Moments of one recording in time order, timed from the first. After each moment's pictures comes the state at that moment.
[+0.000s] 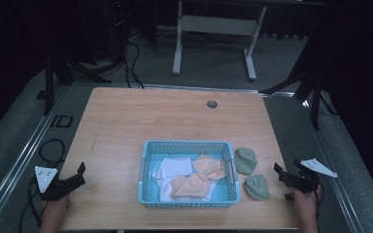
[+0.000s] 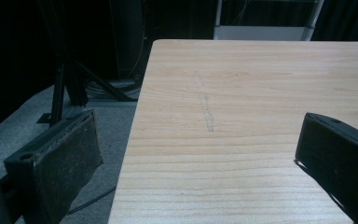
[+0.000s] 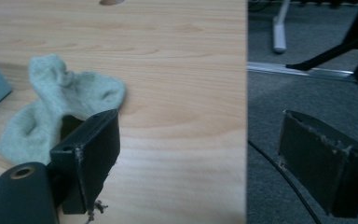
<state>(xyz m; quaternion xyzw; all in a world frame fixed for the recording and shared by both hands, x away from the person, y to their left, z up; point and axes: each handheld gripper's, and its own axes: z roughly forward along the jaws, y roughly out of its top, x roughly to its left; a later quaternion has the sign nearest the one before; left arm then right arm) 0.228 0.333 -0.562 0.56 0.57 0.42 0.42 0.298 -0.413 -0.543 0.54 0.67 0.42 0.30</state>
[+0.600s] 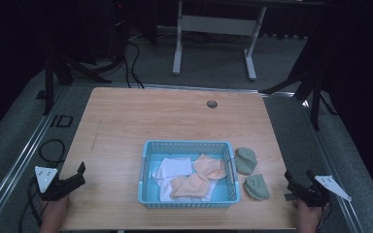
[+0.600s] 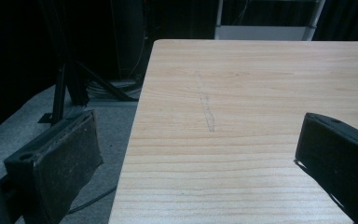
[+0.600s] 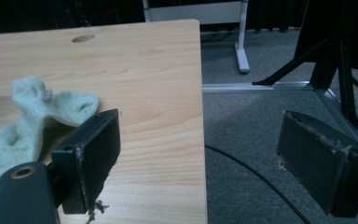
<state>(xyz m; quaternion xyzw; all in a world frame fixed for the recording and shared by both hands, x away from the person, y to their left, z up) 0.228 0.333 -0.562 0.56 0.57 0.42 0.42 0.259 -0.427 -0.552 0.57 0.59 0.45 0.35</state>
